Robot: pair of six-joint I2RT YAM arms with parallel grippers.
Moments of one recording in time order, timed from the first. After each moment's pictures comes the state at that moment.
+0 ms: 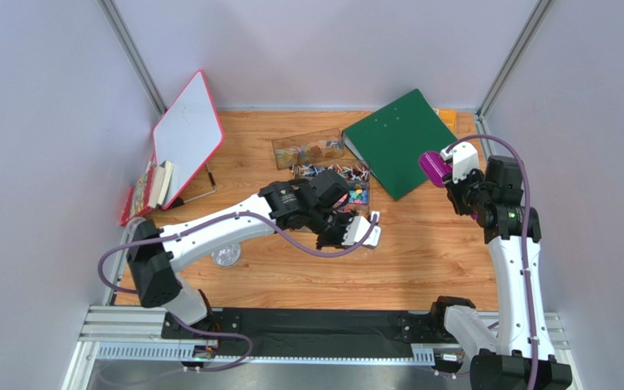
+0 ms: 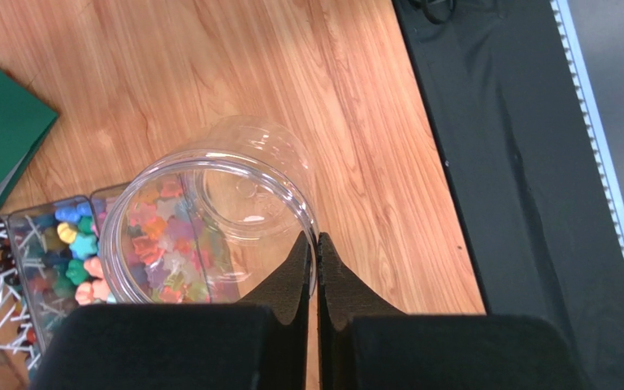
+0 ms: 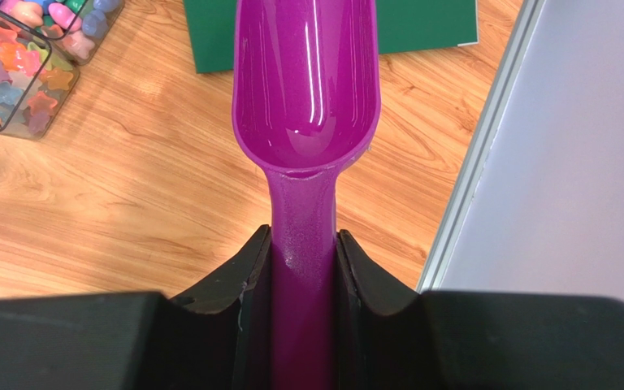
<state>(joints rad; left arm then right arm) -1.05 1.61 1.43 -0.74 0.52 0.71 -0.12 0.93 1.06 -0.81 -0.20 -0.56</state>
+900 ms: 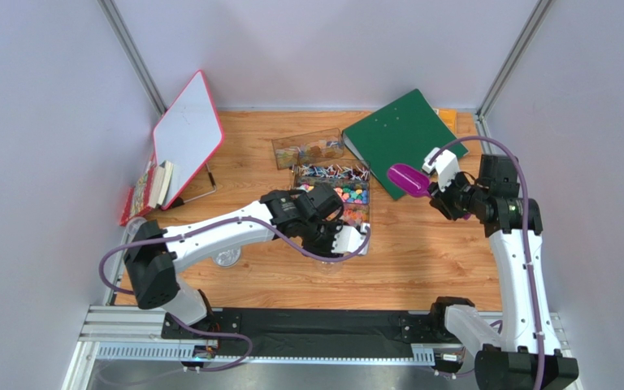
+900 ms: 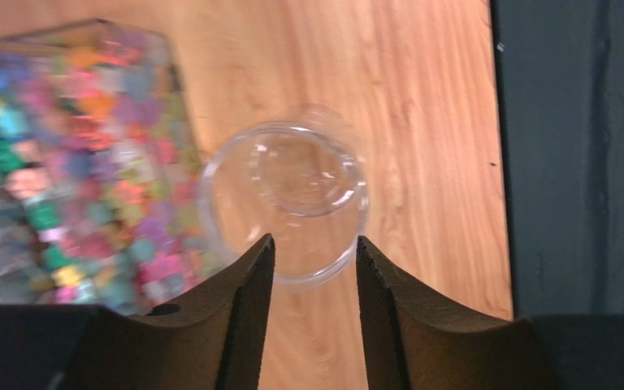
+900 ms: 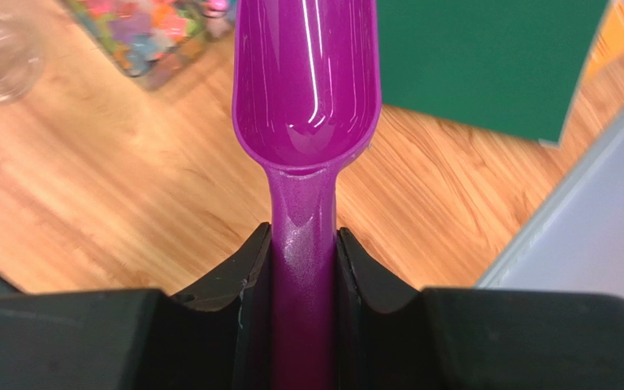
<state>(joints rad) -1.05 1.57 1.27 -0.81 0.29 0.73 -0.07 0.95 1.11 -0.95 -0.42 -0.77</state>
